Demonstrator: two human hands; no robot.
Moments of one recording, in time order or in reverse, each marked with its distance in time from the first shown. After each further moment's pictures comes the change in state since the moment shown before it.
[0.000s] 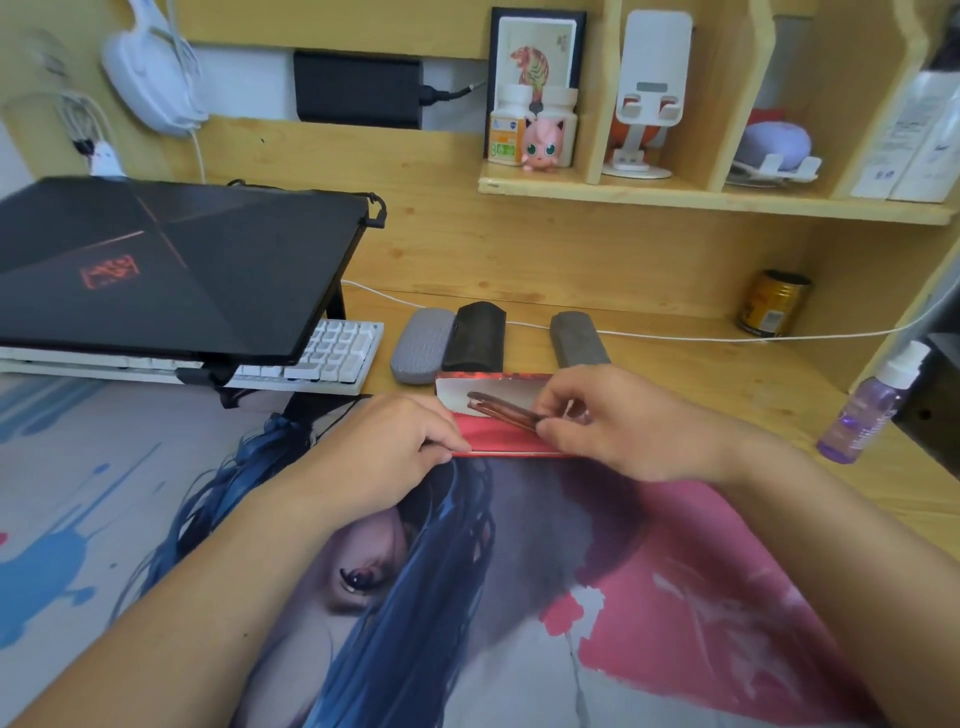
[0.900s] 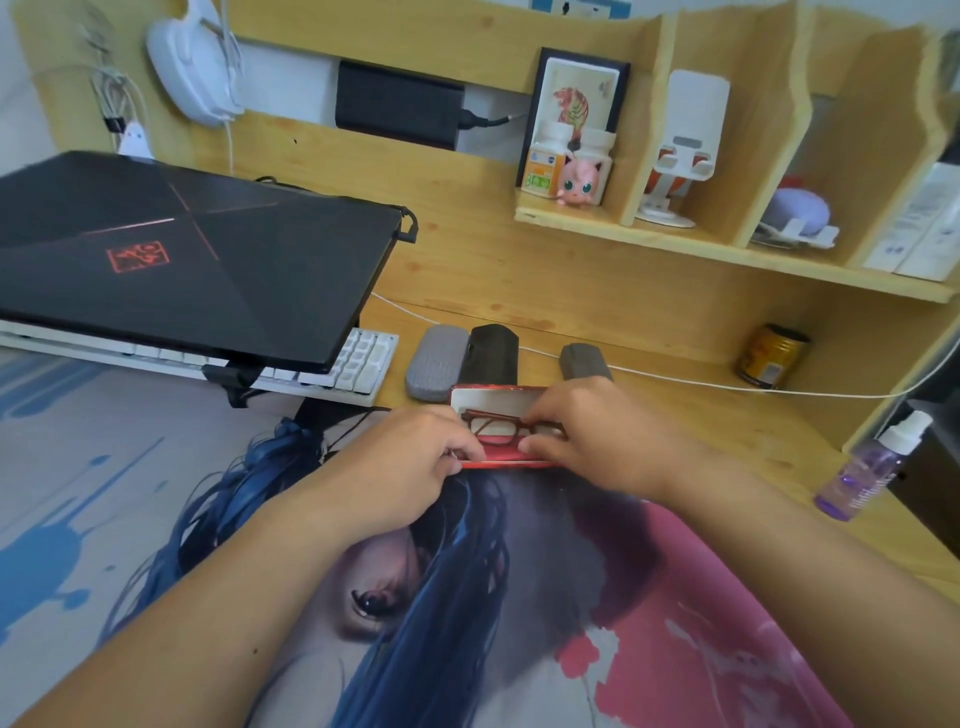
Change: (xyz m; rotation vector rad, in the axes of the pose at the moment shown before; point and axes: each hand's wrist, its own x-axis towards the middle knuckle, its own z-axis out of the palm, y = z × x) left_hand 0.001 -0.004 -0.002 -0.051 0.014 -0.039; right_hand 0.043 -0.003 0.011 -0.498 -0.005 -0.061
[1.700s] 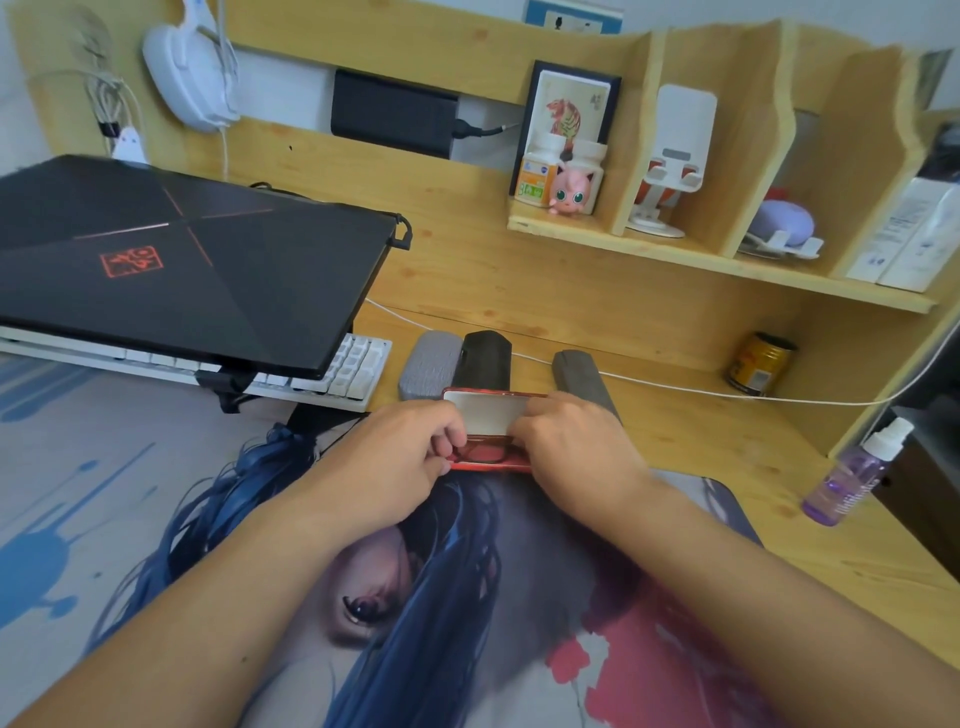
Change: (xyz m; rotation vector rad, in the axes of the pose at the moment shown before) left_hand 0.000 -0.003 0.001 -0.084 0.122 -0.074; right_hand 0.003 -0.012 0.036 -0.279 0.250 -0.004
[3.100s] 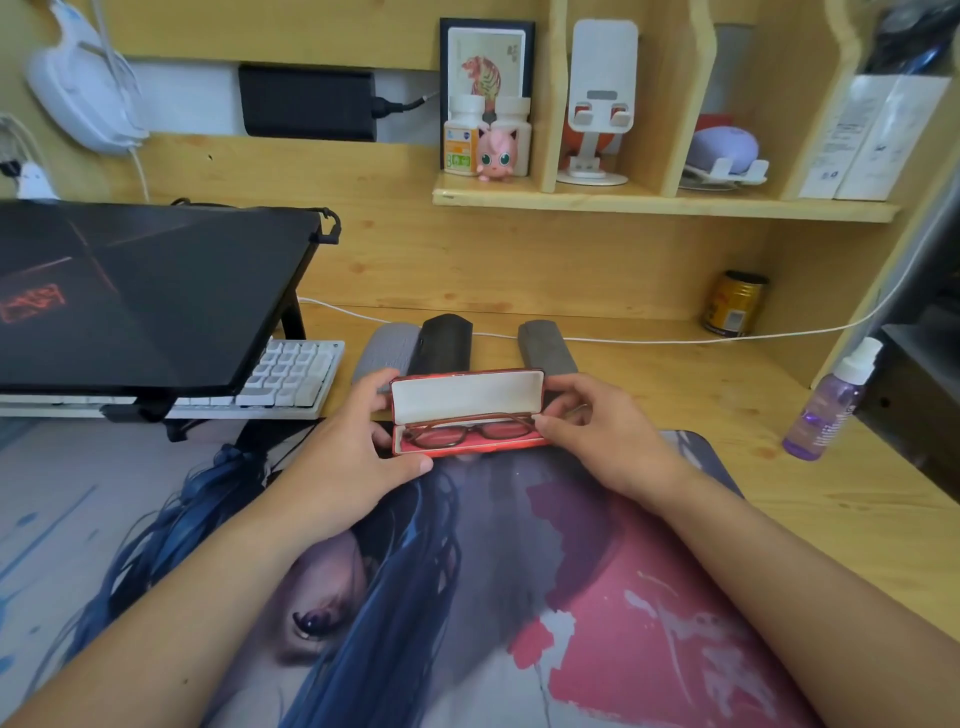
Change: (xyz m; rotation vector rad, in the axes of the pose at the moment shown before) left_hand 0.008 -0.003 0.019 -0.233 0.019 -0.218; right_hand -0.045 0.049 0.029 1.141 0.085 0.665
